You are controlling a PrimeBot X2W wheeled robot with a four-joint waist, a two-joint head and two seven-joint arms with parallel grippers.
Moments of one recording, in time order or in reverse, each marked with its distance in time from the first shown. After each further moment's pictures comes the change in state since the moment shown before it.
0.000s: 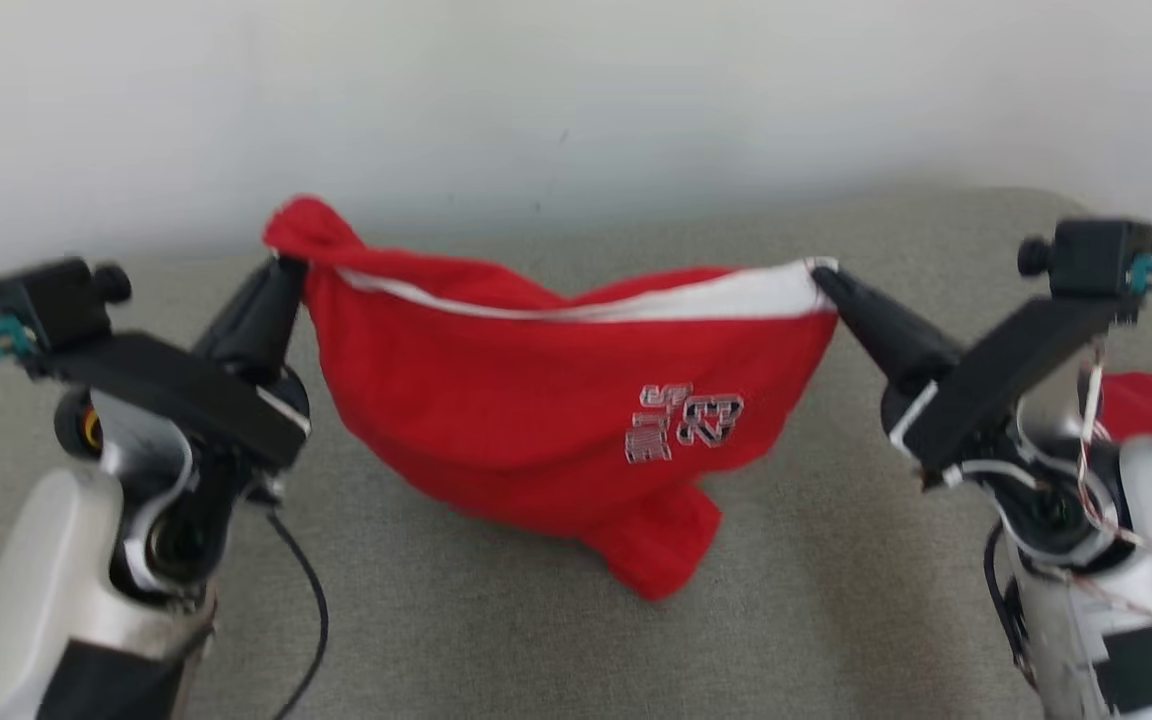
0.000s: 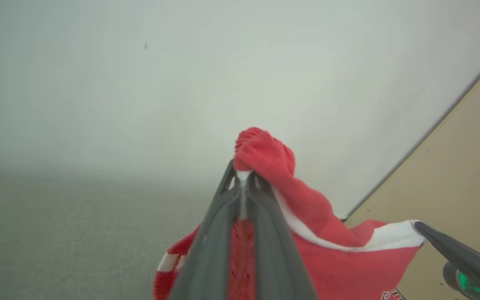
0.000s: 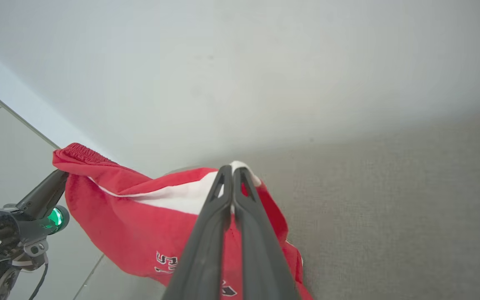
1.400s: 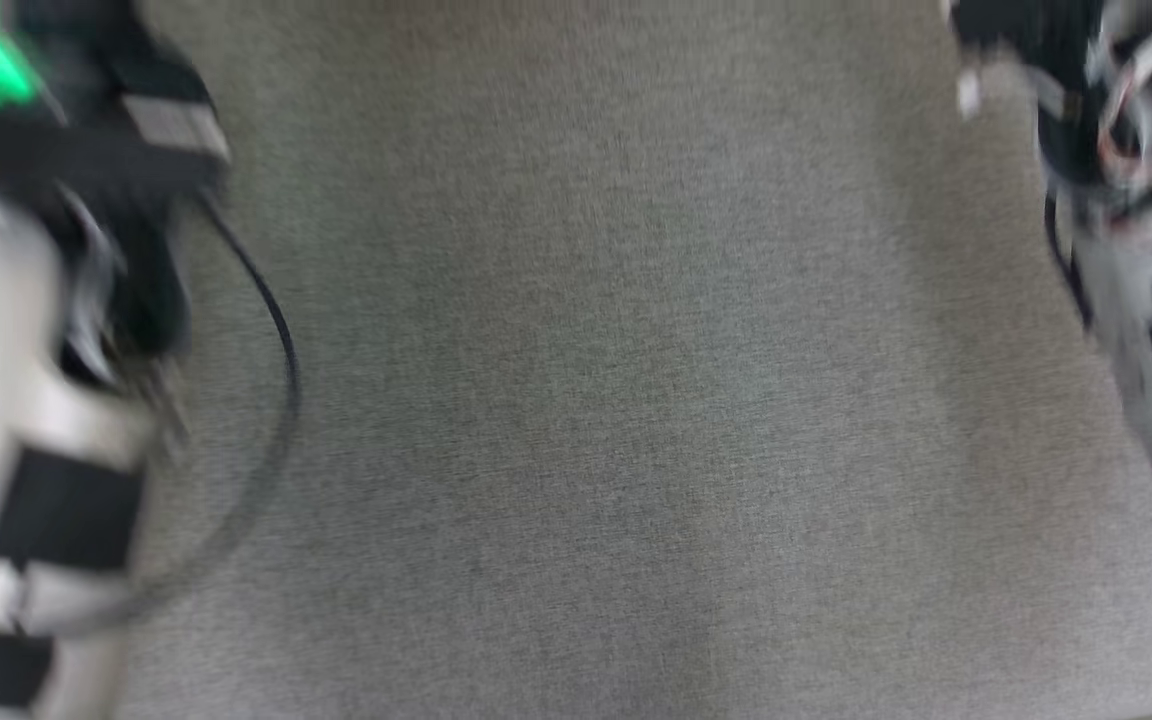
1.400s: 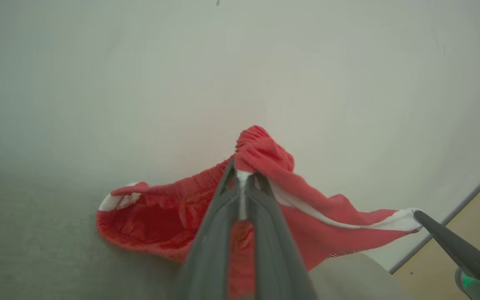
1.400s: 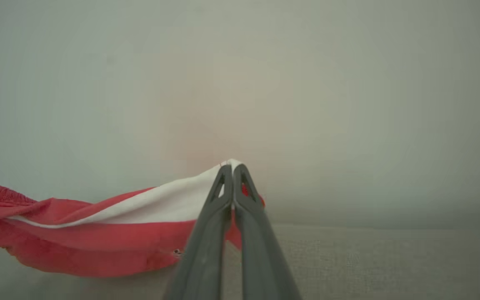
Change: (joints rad) left arm -0.455 0.007 -0.035 0.122 0.044 -0.017 -0.472; right arm -0.750 -0.141 0.309 0.423 -0.107 0.002 -0.684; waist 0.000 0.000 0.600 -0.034
